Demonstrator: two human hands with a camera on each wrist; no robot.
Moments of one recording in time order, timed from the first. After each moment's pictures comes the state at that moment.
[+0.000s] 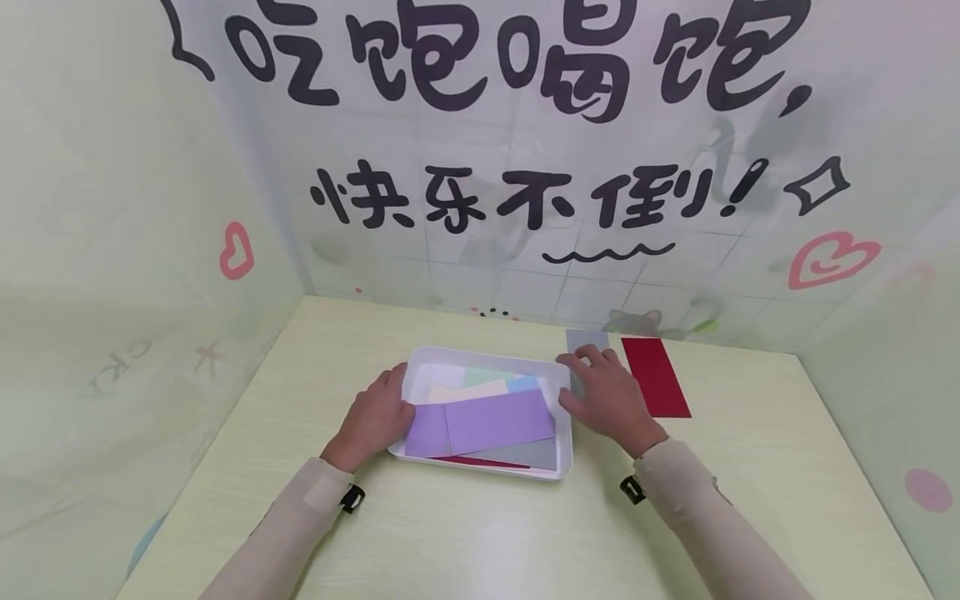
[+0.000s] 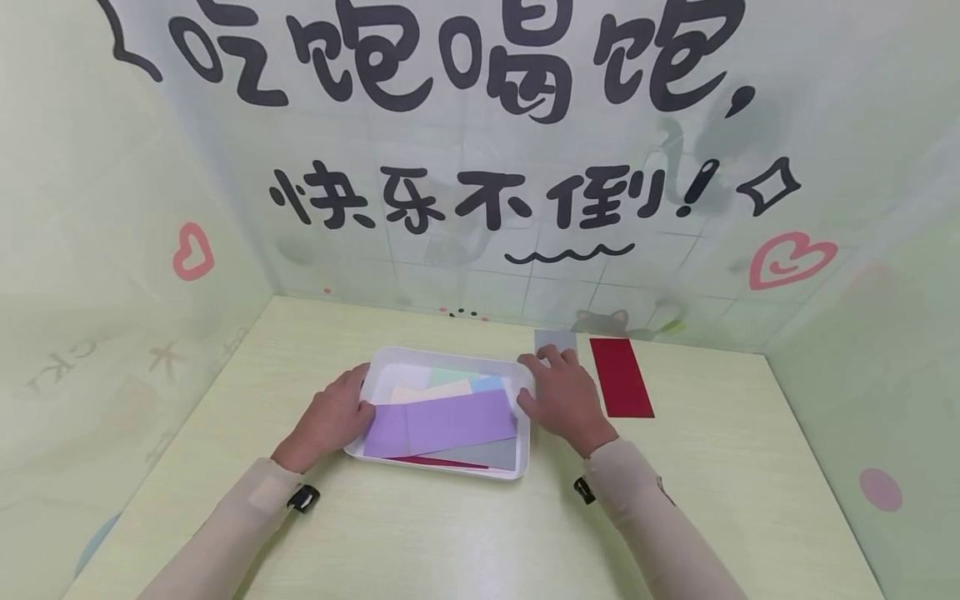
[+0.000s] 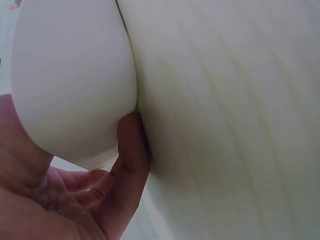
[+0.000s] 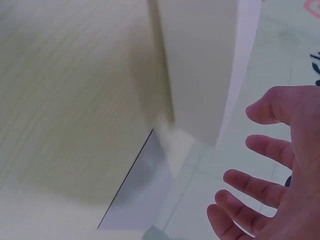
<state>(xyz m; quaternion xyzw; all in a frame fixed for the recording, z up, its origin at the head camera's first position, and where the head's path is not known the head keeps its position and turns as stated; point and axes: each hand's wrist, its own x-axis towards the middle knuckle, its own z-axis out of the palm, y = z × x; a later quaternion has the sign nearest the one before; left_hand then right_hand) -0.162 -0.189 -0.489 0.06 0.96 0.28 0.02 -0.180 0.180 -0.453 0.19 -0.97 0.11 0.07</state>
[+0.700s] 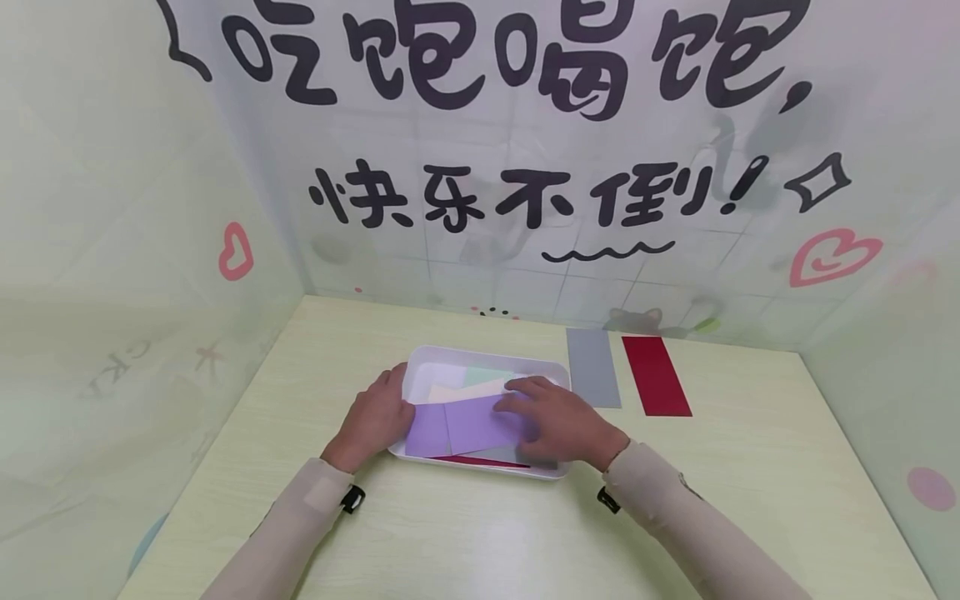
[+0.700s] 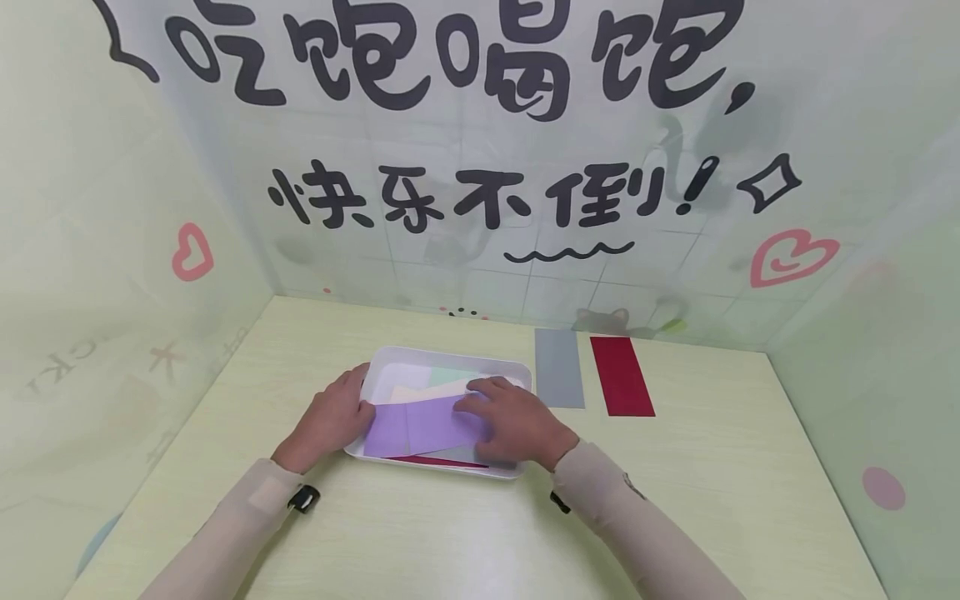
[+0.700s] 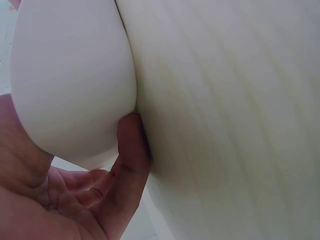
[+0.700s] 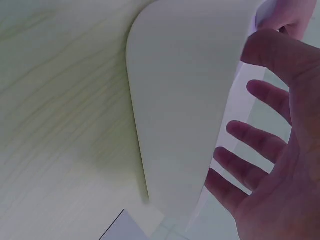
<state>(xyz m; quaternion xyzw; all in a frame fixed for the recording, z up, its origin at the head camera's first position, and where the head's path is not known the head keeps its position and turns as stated) -0.162 -0.188 -0.491 0.05 0.96 0.27 0.03 -0.165 0.135 -0.461 0.39 -0.91 0.14 -0.04</state>
